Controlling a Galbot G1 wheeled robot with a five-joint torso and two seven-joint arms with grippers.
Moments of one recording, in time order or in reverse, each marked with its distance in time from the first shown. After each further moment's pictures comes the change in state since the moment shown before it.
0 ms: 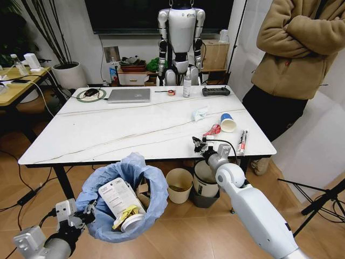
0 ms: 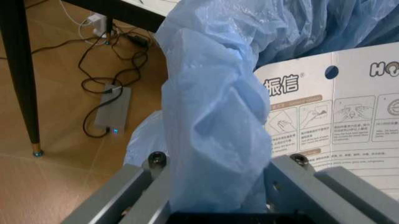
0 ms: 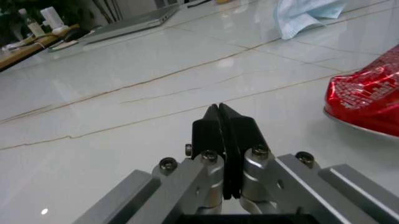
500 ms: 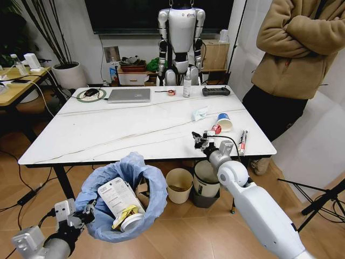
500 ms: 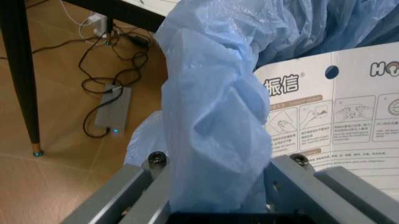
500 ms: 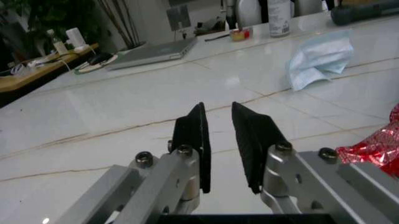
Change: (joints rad) left arm -0.002 -0.001 0.000 0.002 0.000 0.000 -0.001; right arm 0.000 -0.058 -0.001 0.158 0.038 -0.023 0.044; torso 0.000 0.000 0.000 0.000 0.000
